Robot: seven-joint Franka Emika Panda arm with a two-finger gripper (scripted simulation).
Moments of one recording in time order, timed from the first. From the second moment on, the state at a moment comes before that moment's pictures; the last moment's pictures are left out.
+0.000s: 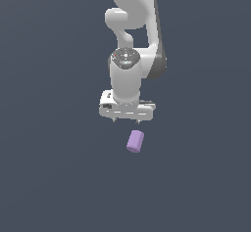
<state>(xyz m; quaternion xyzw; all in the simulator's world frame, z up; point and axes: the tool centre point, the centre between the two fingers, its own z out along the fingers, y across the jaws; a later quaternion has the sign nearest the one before) 0.017 0.004 0.154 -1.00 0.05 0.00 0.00</state>
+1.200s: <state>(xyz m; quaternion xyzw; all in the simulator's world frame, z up) 0.055 0.048 0.090 -0.99 0.17 0.00 0.00</state>
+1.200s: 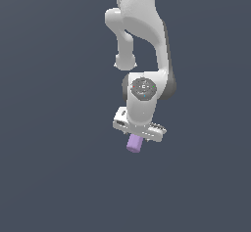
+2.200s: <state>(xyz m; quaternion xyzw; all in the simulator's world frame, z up) 0.056 0.047 0.040 -0.99 0.17 0.00 0.00</state>
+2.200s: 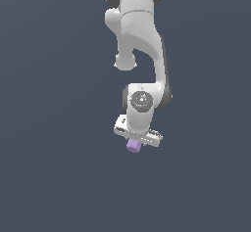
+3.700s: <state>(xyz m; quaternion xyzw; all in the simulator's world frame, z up) 0.104 0.058 0.138 -0.99 0.17 0.00 0.00</state>
